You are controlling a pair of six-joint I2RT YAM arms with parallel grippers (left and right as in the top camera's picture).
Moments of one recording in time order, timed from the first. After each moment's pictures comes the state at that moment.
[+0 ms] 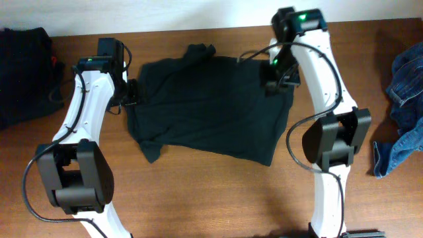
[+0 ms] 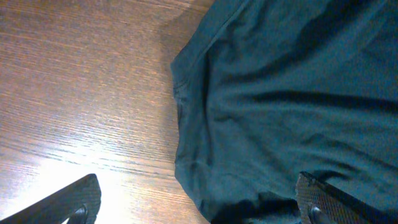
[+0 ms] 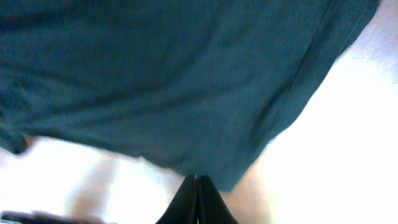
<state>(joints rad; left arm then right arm) -0.02 2.00 1.70 -1.08 -0.09 -0.19 0.17 2.28 2.31 -1.69 -0.20 0.21</state>
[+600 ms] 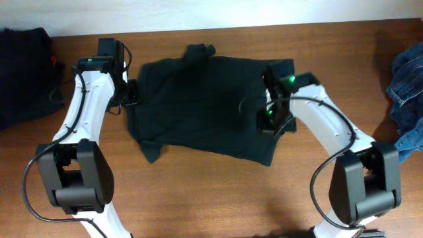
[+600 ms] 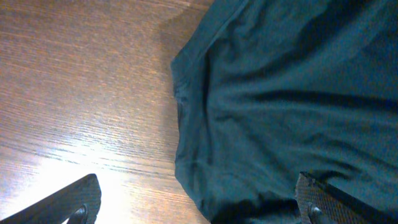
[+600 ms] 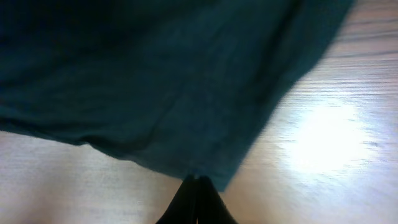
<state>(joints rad) -0.02 2.00 1.70 -1.08 -0.09 -0.19 0.25 1.81 1.33 -1.07 -0.14 0.34</state>
